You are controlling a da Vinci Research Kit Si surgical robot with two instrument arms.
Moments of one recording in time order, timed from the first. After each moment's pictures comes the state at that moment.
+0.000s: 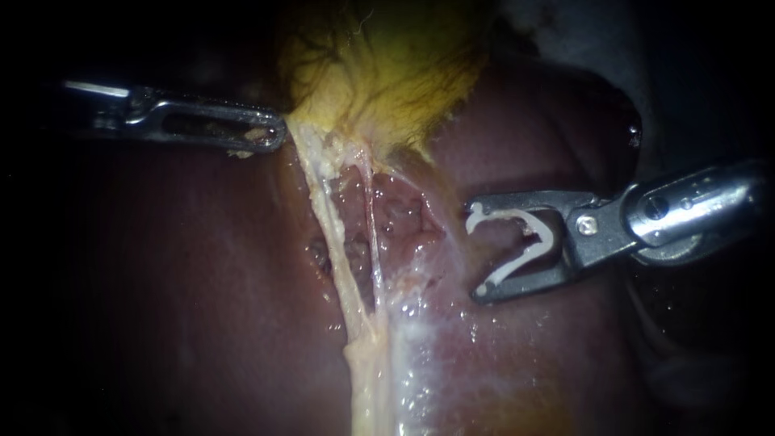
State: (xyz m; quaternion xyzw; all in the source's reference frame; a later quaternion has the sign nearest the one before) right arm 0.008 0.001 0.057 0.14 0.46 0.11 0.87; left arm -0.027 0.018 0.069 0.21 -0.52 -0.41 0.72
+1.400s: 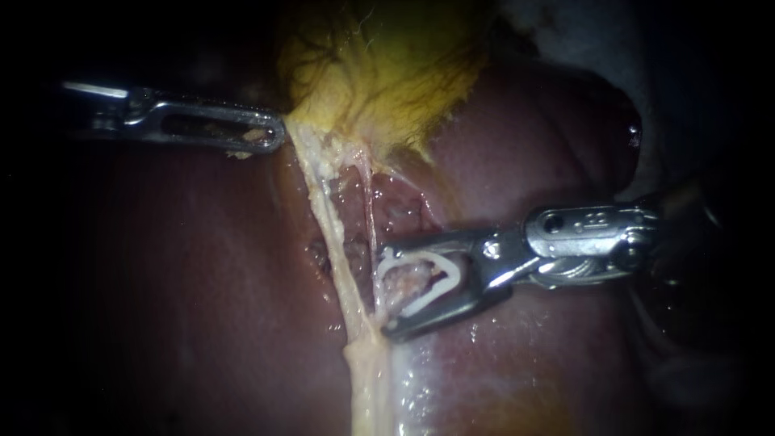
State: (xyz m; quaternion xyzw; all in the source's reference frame) right arm 0.016 -0.003 0.066 0.32 0.50 0.19 0.78; left arm -0.027 0.018 0.069 0.21 -0.52 -0.41 0.72
